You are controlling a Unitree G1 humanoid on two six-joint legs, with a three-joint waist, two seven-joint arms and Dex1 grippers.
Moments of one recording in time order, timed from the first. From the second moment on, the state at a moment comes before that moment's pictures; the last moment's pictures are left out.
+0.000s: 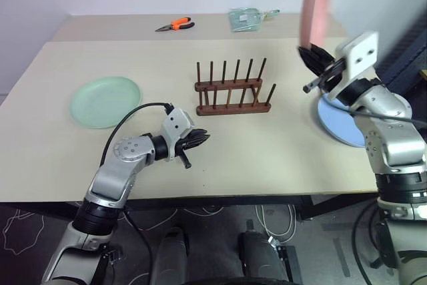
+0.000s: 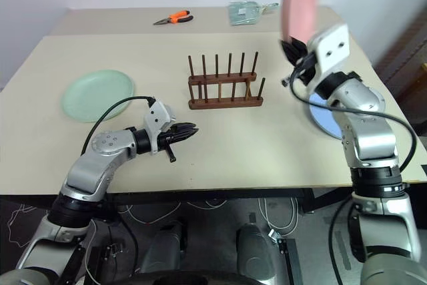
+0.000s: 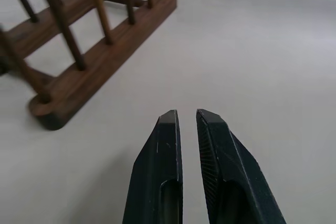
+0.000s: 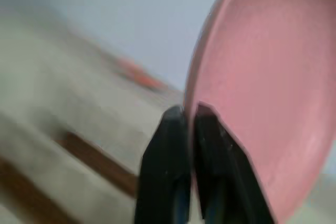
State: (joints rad) left arm -0.37 0.46 -0.16 -0.17 -0.22 0.49 -0.79; right arm -0.56 -0.68 -0.12 -0.17 0.66 0.33 0.52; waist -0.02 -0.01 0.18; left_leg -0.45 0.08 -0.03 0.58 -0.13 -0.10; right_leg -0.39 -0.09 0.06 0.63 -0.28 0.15
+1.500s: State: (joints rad) left arm -0.54 0.49 0.24 0.13 -0.17 0.44 -0.27; right arm -0.65 -0.78 -0.17 -0.18 0.53 0.44 0.75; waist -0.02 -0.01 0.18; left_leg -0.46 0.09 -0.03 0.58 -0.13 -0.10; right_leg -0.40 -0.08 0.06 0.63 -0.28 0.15
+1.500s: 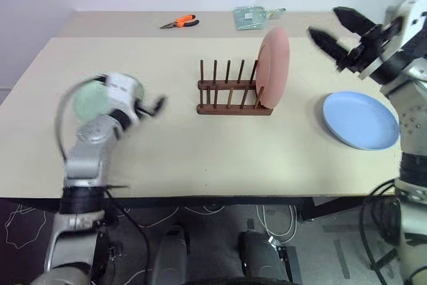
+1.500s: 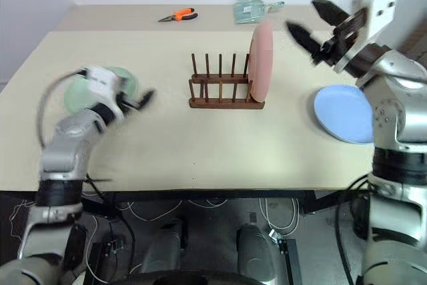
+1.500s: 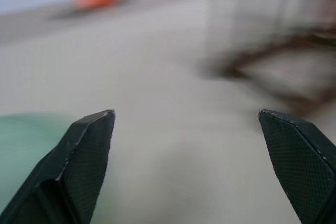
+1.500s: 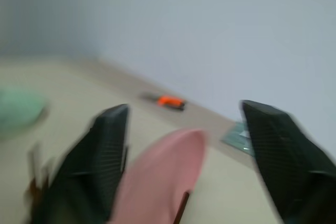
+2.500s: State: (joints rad) left arm -0.60 0.36 0.61 0.14 -0.48 0.79 -0.03; right arm -0.49 -0.62 0.26 -0.43 0.28 0.47 0.78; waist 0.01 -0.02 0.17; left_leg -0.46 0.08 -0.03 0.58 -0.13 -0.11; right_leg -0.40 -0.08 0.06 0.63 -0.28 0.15
